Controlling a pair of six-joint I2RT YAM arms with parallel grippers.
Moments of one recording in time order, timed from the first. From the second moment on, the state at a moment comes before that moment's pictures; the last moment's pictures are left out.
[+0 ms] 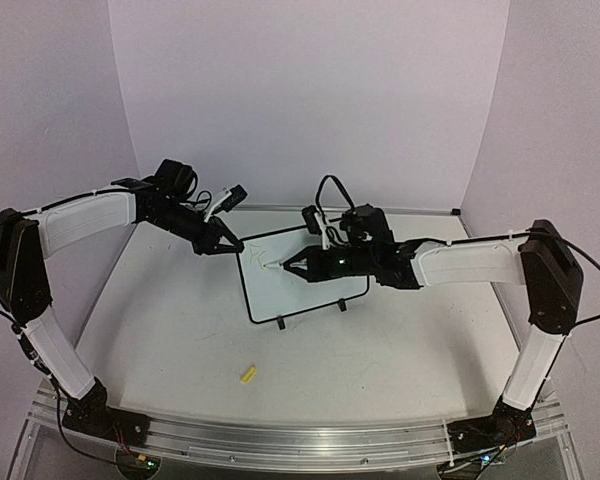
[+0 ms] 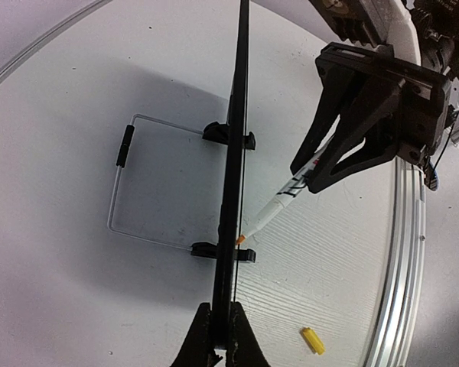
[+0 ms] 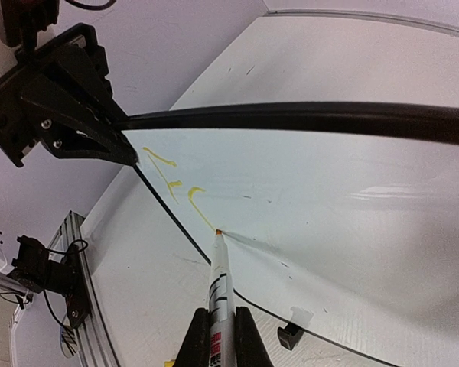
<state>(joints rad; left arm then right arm) -0.45 1.66 1.37 -0.60 0.72 0.36 0.81 1.82 1.20 0.18 -0.34 0.47</state>
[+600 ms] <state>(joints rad) -0.45 1.66 1.37 -0.60 0.72 0.36 0.81 1.80 1.20 0.23 -0.32 0.51</state>
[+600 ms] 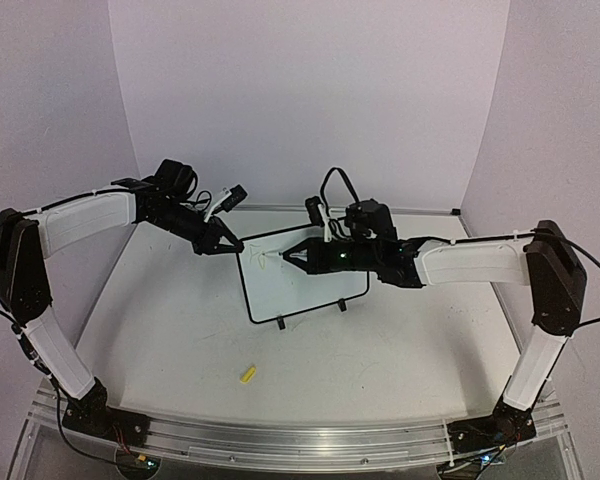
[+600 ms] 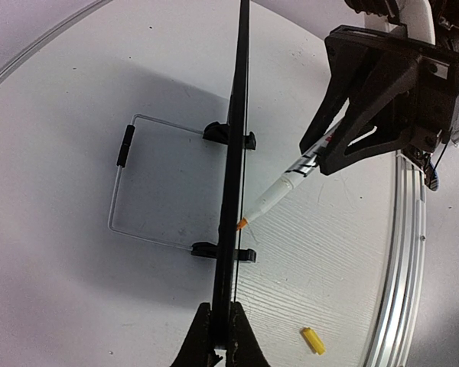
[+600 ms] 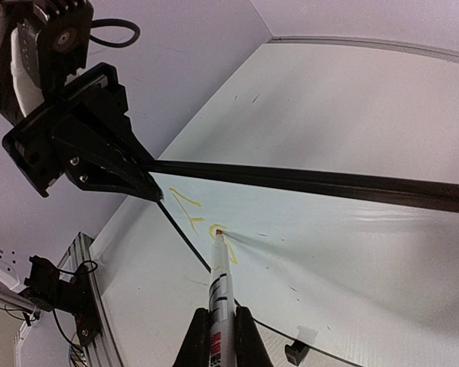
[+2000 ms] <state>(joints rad) -0.46 1.66 1.37 -0.60 0.72 0.36 0.81 1.78 1.15 0.24 -0.29 0.50</state>
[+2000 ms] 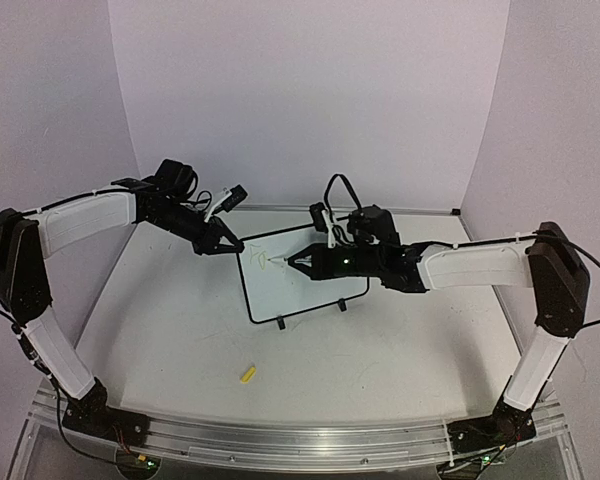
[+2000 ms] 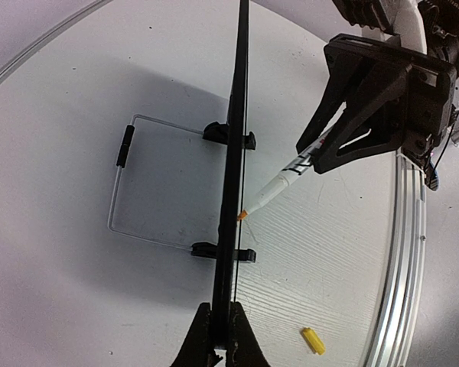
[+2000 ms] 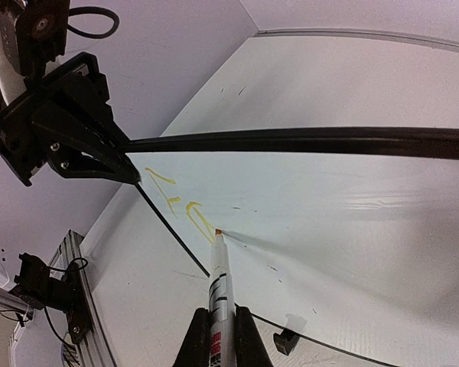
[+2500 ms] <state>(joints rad) -0.46 1.66 1.37 -0.60 0.72 0.37 0.80 1.72 1.14 0.24 -0.28 0.50</state>
